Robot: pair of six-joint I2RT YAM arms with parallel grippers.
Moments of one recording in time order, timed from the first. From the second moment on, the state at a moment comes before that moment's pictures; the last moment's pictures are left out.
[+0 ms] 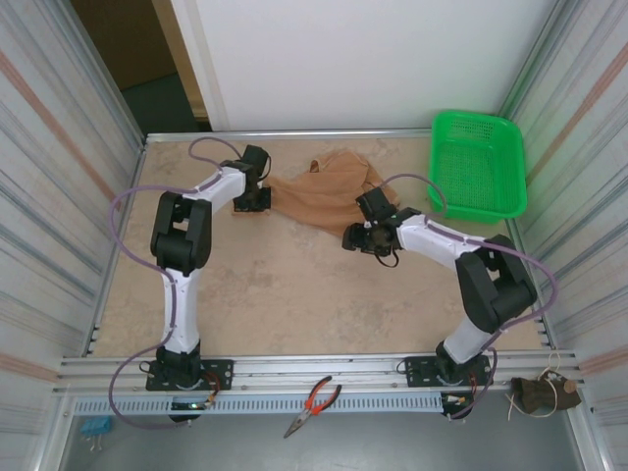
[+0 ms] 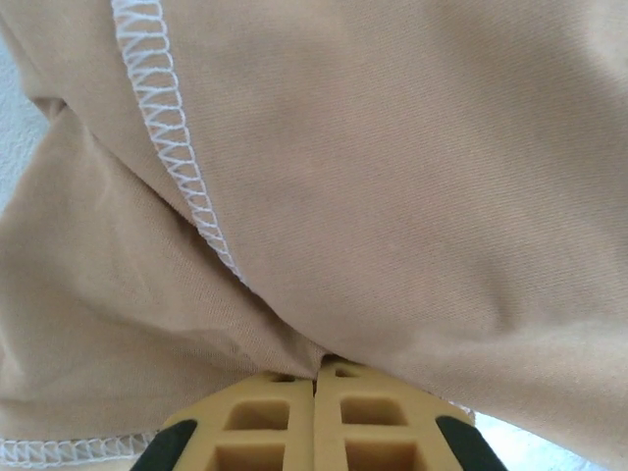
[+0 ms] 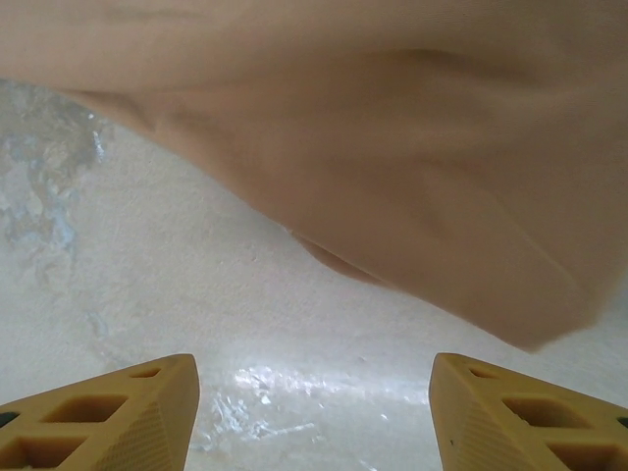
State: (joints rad) left arm -0.30 2.19 1.68 -0.74 -0.10 -0.28; right arm 0.54 1.67 1.04 -0.49 -0.04 0.64
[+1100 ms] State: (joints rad) left arm -0.12 1.60 1.67 -0.80 0.19 -0.34; right arm 0.42 1.33 1.48 -0.78 0.19 0.42
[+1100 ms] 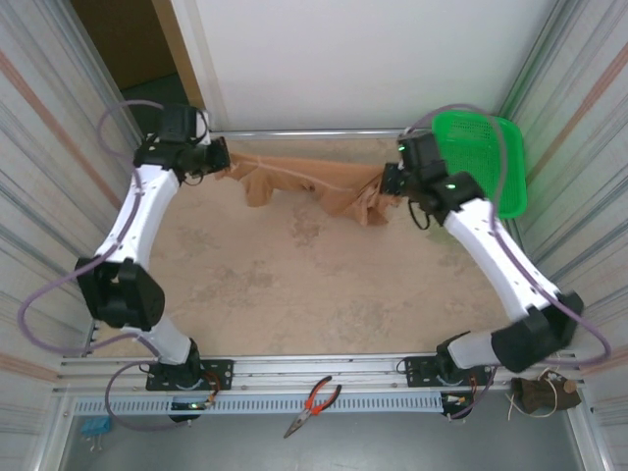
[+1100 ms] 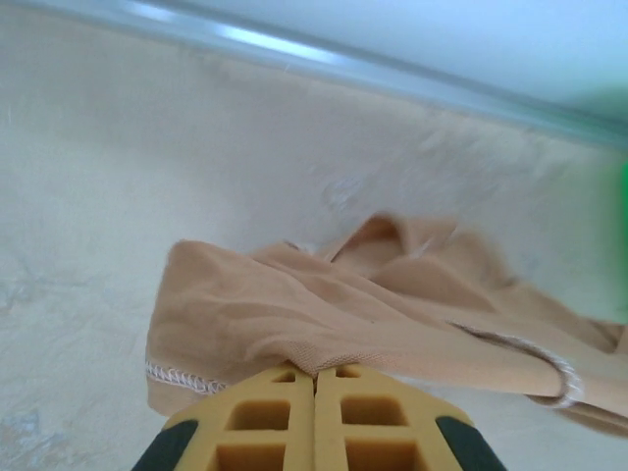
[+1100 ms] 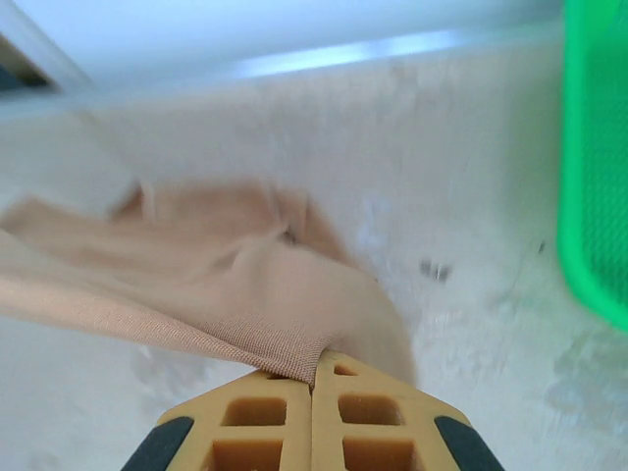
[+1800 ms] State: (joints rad) left arm -0.11 1.25 1.61 -0.71 0.35 -0.55; right arm 0.30 1.17 1.57 -0.84 -0.09 0.45
